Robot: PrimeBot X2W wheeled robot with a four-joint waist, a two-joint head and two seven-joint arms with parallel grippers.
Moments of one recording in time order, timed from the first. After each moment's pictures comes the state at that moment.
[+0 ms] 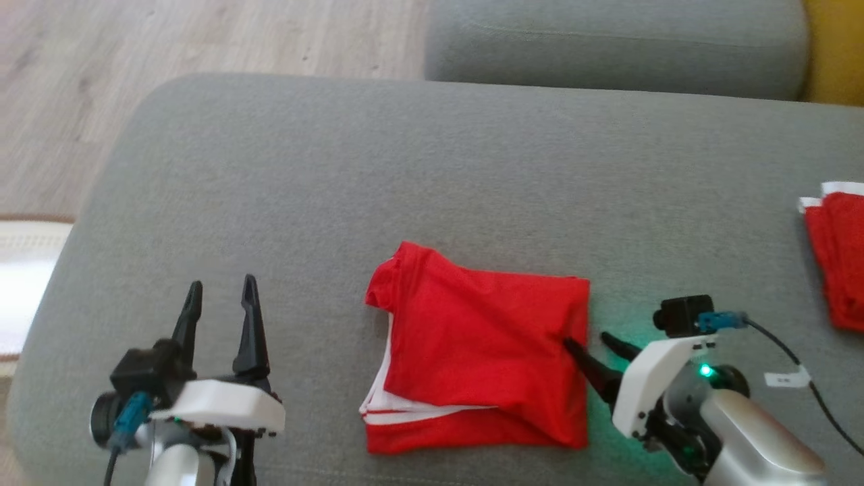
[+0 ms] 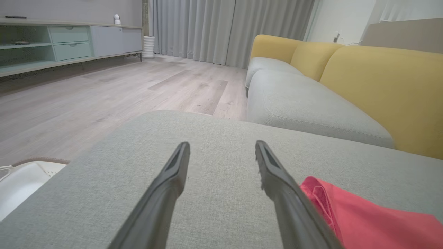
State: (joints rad) left arm -0.01 0.05 -0.11 0.16 -0.21 0.05 -0.25; right arm -0.32 -0.30 0.63 0.62 0.81 0.13 0.19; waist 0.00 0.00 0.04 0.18
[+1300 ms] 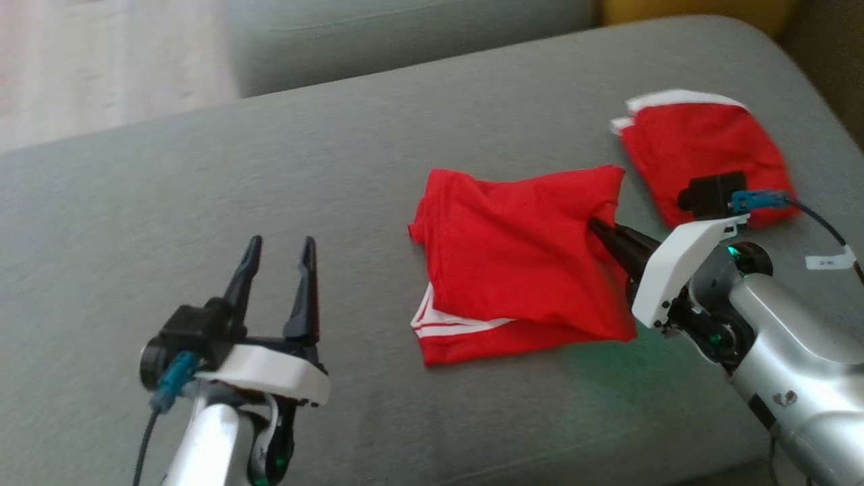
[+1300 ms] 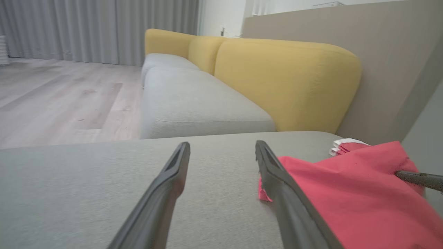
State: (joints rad) left arm -0.12 0.05 -0.24 0.17 -0.23 0.02 -0.25; right arm -0.61 -0.42 0.79 0.57 1.00 0.13 0.20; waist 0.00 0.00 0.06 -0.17
